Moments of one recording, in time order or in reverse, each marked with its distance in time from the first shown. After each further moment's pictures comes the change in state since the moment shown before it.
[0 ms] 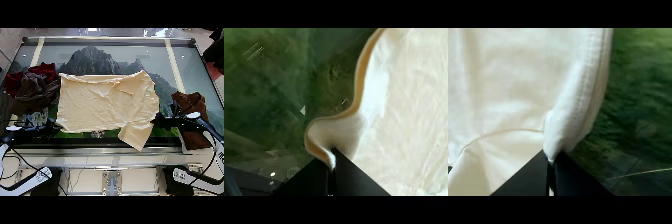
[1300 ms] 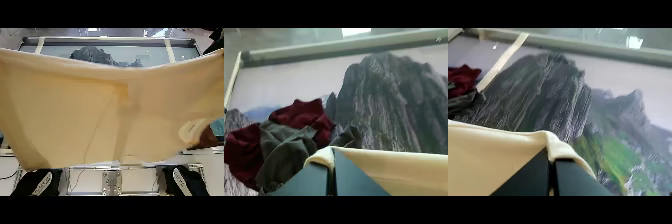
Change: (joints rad) left arm -0.571 0.294 1.345 0.967 -0.370 -0.118; right arm 0.009 0.508 1.087 -0.240 0.481 0.158
